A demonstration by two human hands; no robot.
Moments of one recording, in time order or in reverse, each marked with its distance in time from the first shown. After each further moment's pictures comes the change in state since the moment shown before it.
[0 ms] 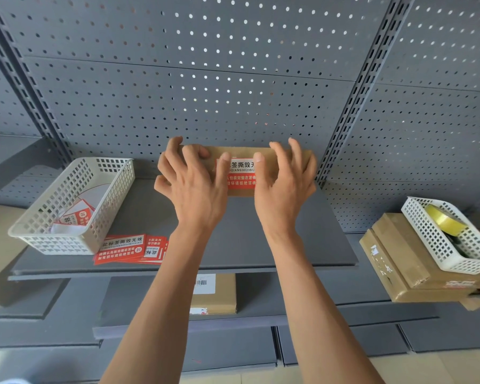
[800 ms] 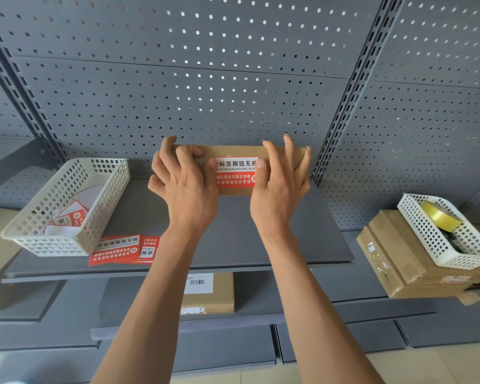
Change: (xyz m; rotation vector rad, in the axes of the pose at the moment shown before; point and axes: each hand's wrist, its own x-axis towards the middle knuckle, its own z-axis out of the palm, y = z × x) left_hand -0.001 -0.008 -0.002 0.019 -0.028 0.061; right_hand -0.003 0.008 0.003 -0.053 -0.014 -0.049
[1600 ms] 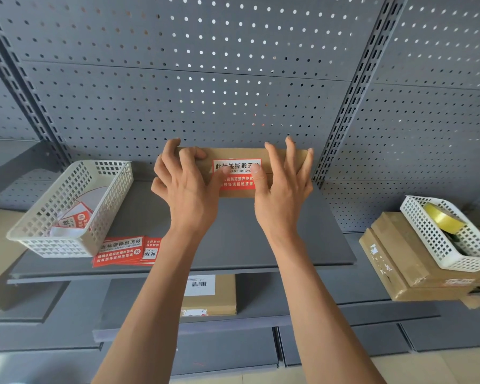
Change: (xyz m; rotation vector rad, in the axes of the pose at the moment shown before) left_hand 0.001 -0.002 -0.006 -0.034 -0.043 0.007; right_hand 0.001 0.006 -0.008 -0.042 -0.105 -0.051
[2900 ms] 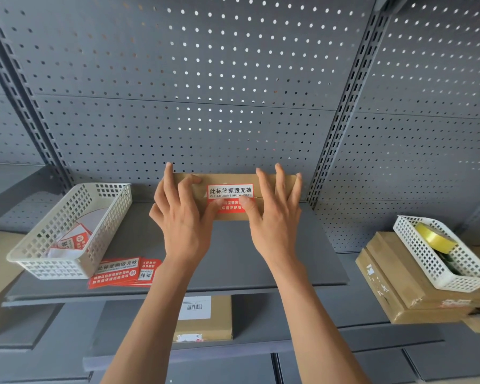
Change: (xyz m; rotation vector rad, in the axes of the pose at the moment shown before) left_hand -0.014 -0.009 0.003 0.048 0.019 0.063; right_hand -0.002 0.012 -0.011 0.003 -0.086 -0.112
